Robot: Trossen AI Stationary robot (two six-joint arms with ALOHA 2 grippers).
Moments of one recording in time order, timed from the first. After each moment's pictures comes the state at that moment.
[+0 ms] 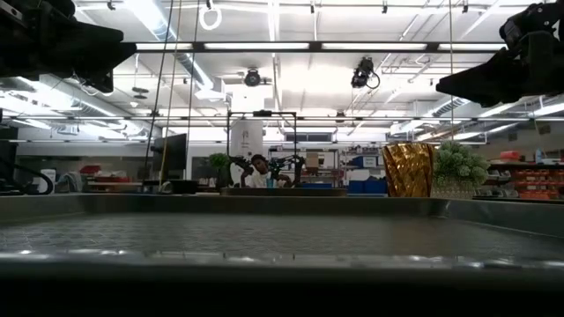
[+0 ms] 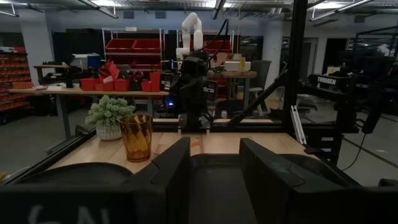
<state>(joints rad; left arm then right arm) -0.26 0.01 0.01 0.16 -0.28 0.01 0.27 0.06 0.01 0.08 0.63 -0.13</state>
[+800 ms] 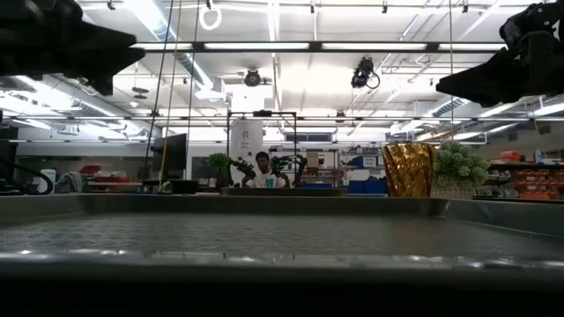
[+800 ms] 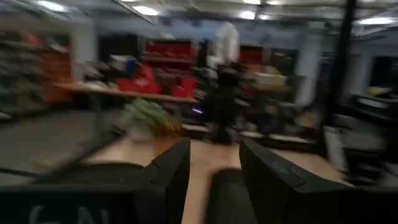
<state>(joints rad) -0.23 0.11 0.01 0.31 -0.43 -0.01 0.27 0.06 0.01 0.09 0.63 -0.13</state>
